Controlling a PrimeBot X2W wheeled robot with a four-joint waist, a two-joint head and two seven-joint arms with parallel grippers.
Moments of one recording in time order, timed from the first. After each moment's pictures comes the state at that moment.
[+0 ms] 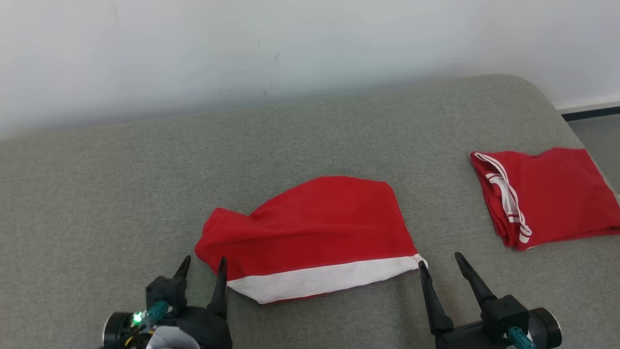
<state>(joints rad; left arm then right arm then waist) -0.29 0.13 -0.28 0.57 -0.31 0.00 -0.21 -0.01 -0.05 0.02 0.18 -0.04 0.13 -0.20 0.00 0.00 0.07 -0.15</state>
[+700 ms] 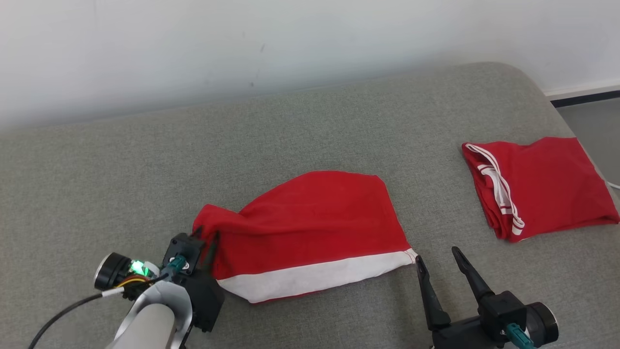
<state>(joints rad) -0.51 0.23 -0.44 0.71 -0.16 -0.07 -0.12 -0.03 -0.06 0.03 0.19 -0.04 0.13 -0.21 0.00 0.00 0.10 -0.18</state>
